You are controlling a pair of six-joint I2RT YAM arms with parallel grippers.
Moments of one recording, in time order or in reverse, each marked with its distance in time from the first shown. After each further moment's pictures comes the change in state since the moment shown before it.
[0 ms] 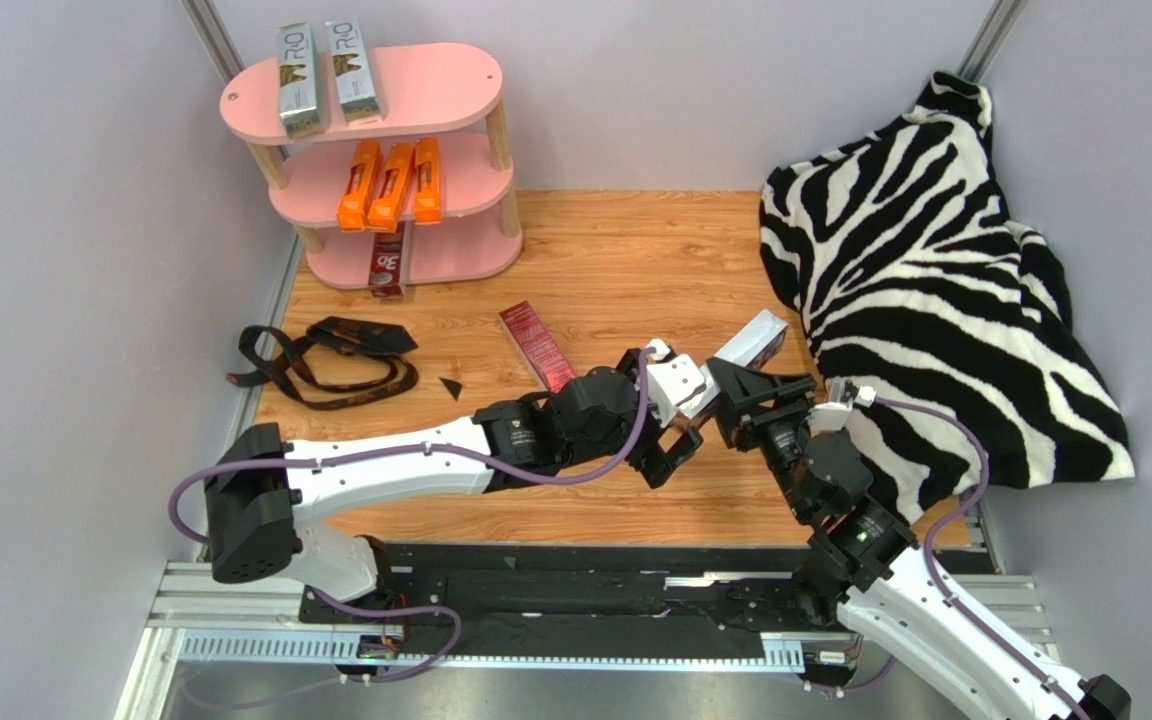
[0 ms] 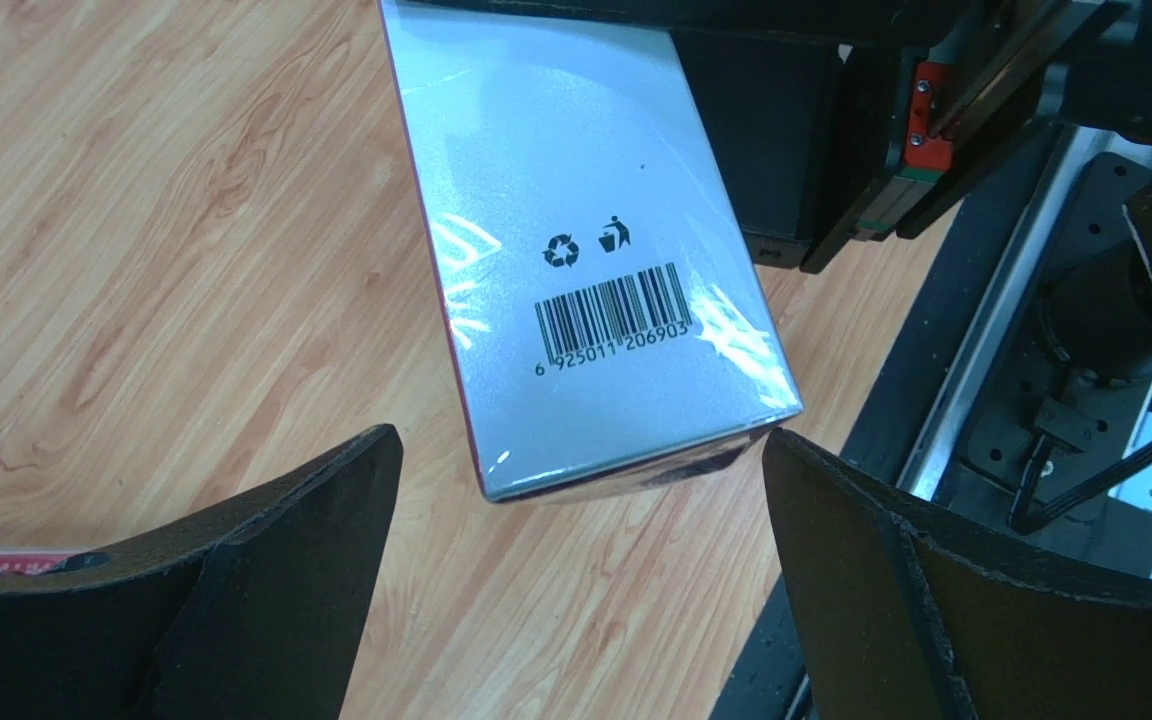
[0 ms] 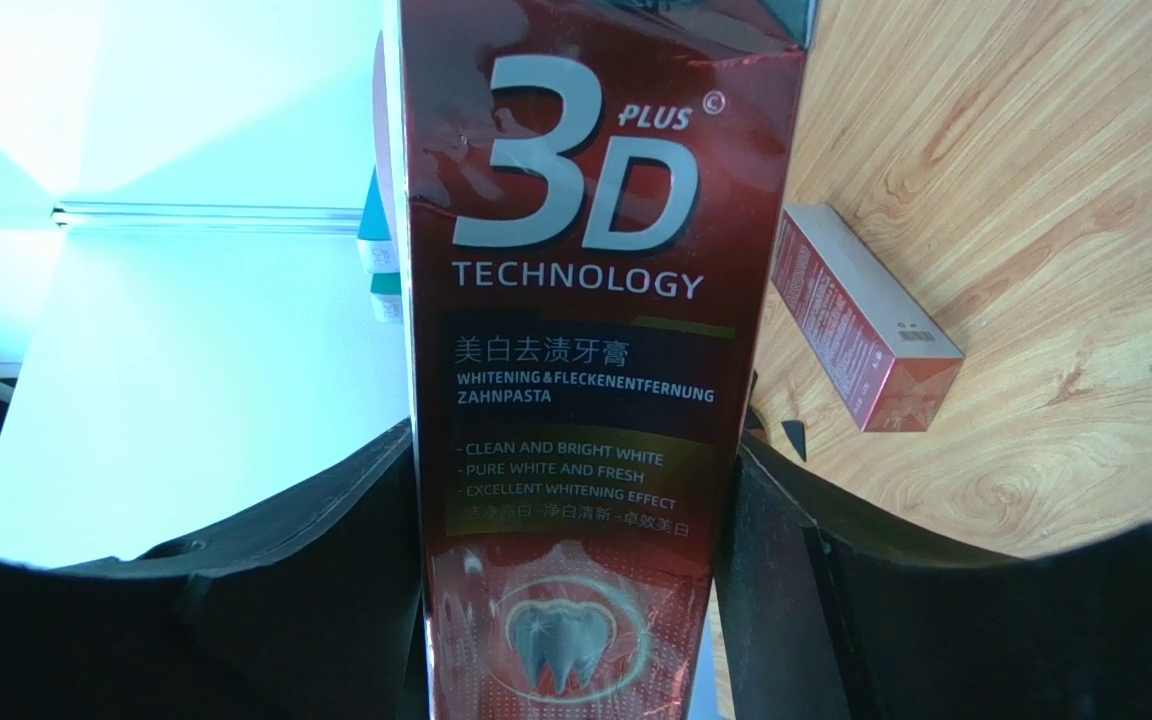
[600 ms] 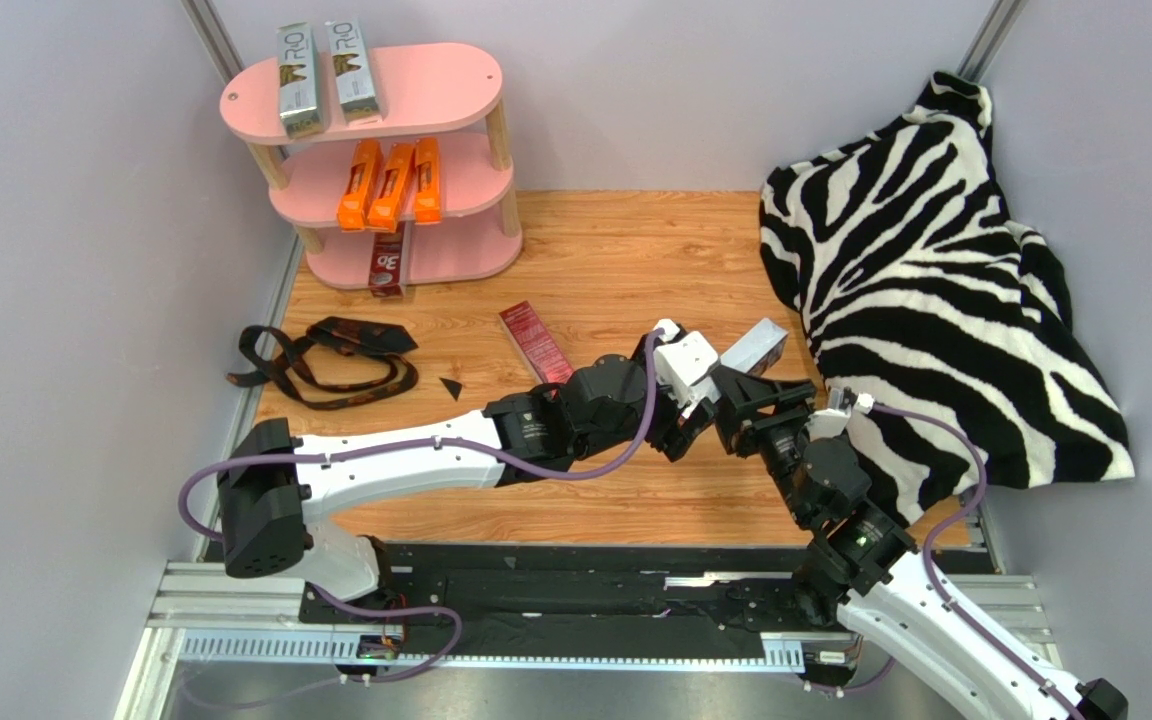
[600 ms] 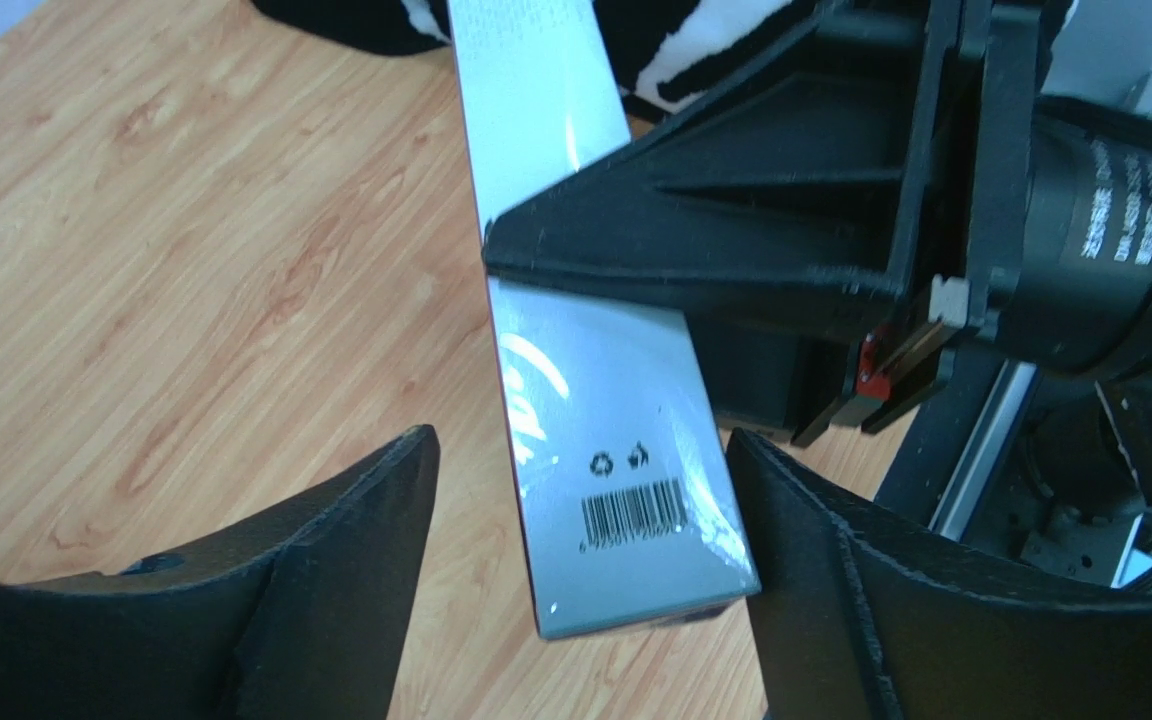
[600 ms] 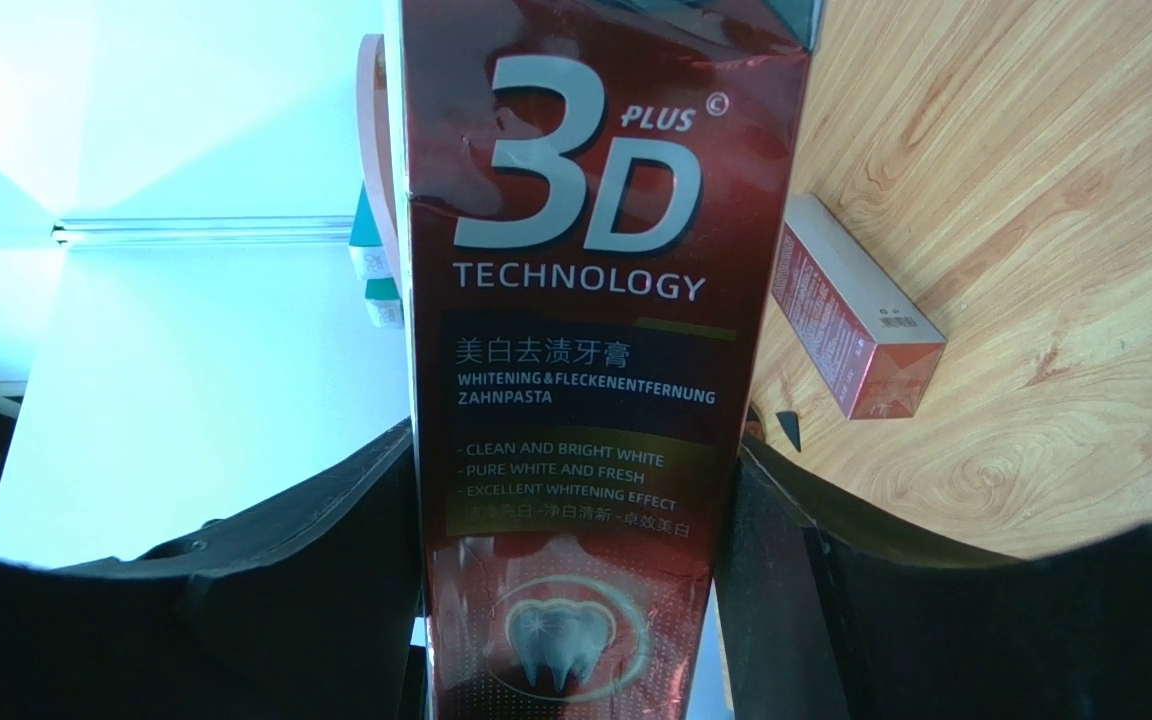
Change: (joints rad) left arm -0.011 0.041 0.074 0.080 -0.072 0.005; right arm 0.000 -0.032 -0.033 -0.020 0.000 0.042
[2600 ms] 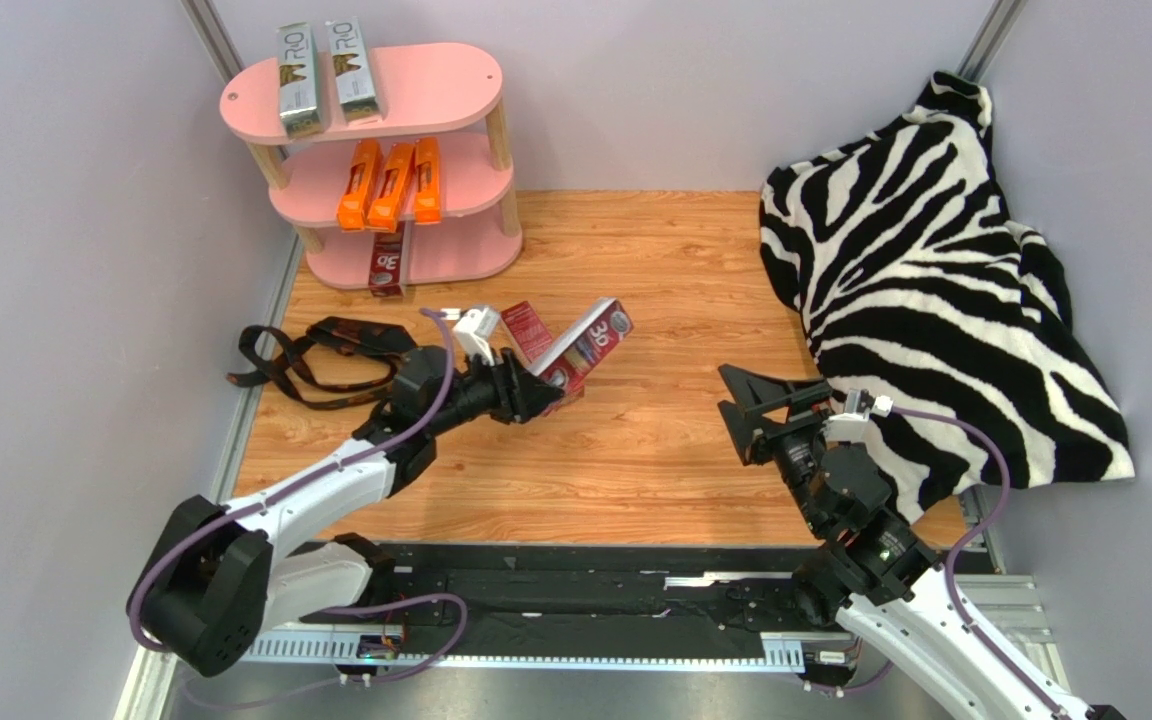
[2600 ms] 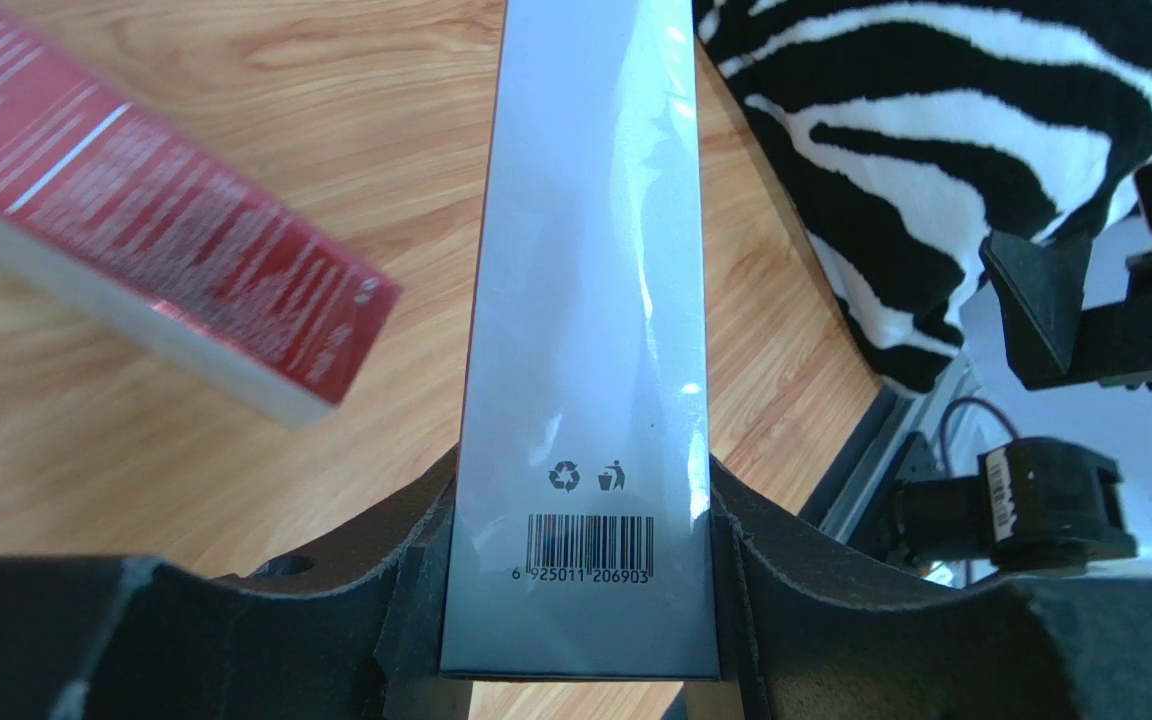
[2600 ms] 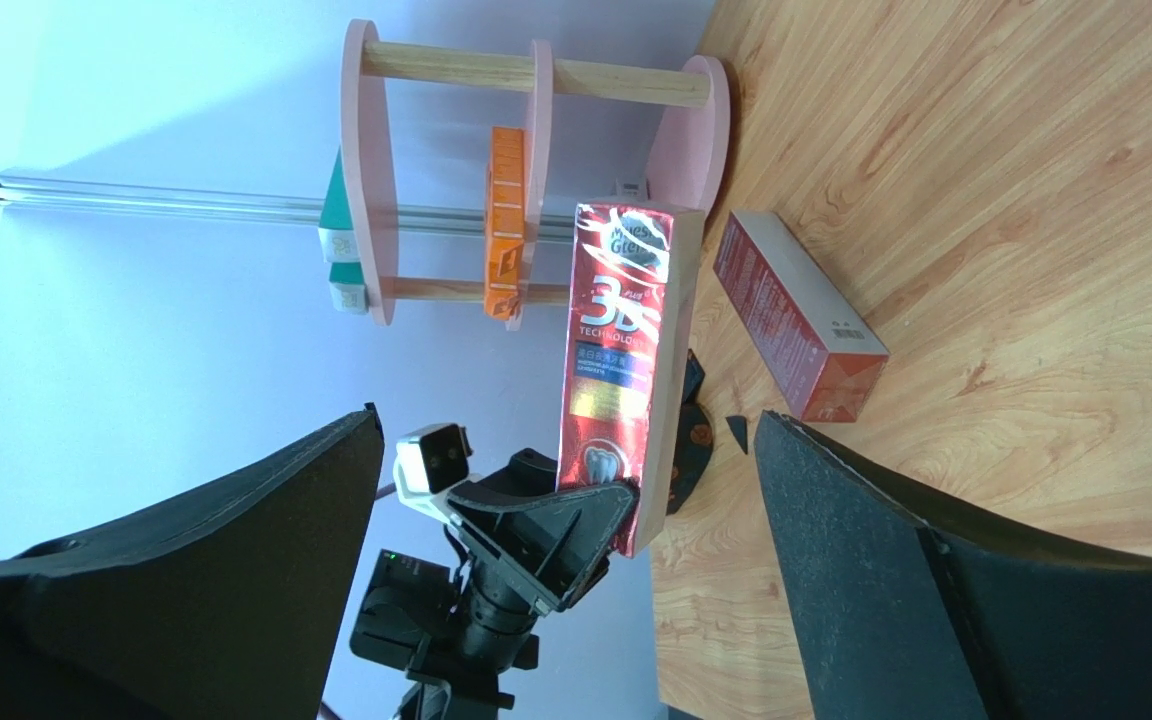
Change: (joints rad) left arm 0.677 -0.355 -0.672 0.372 0.572 -0.541; right arm 0.000 -0.124 0.053 -0.188 0.008 -0.107
